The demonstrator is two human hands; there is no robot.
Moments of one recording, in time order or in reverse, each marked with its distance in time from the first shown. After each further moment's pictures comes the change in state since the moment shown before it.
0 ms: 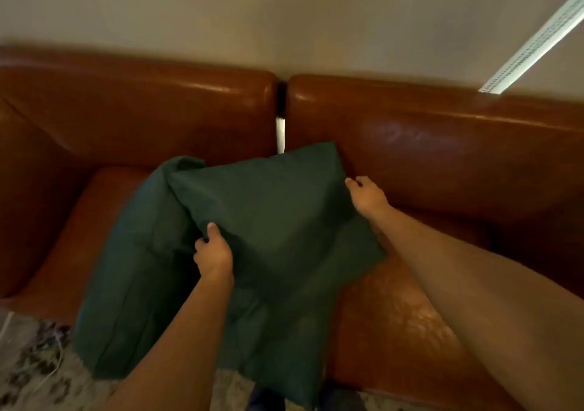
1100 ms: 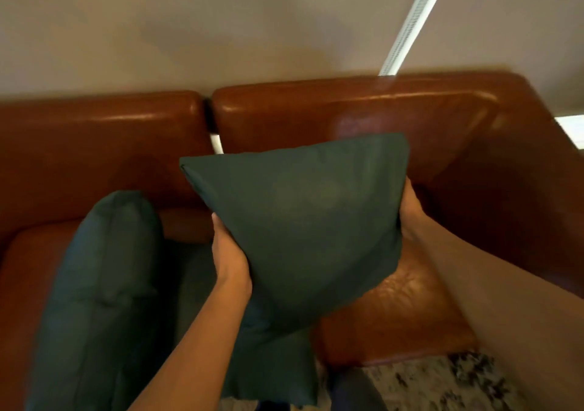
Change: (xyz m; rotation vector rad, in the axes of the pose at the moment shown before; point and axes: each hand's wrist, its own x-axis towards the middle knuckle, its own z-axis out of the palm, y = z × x) left_hand -0.100 0.009 0.039 -0.185 -0.494 0.117; right_hand -0.086 0.120 -0.077 1.056 0.384 0.249
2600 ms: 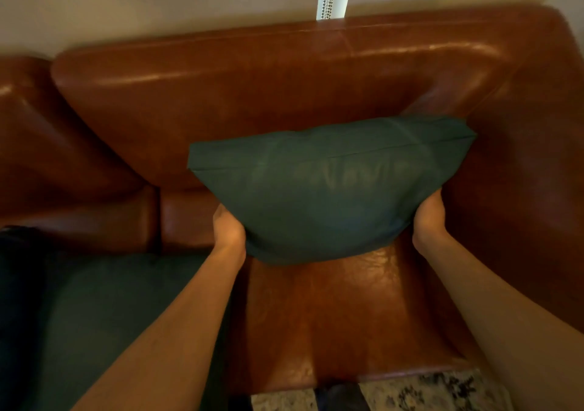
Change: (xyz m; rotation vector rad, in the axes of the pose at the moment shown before) left_hand 0.086 -0.110 0.257 0.216 0.117 -0.071; right_hand 0.210 -0.010 -0.159 -0.006 0.201 -0.062
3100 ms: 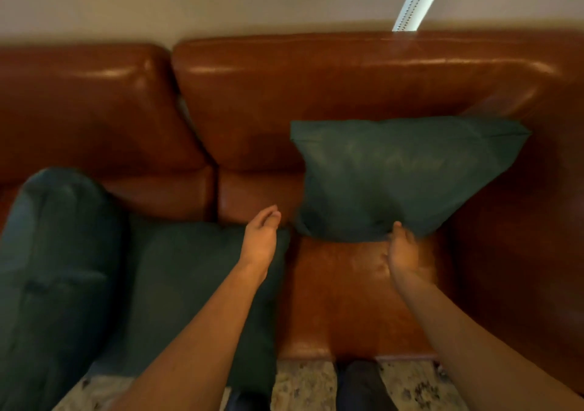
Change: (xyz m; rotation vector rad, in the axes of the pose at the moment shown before) left_hand -0.027 -0.011 -0.138 0.214 -0.229 0.113; right_hand -0.111 0.131 0.041 -0.315 -0.066 0.148
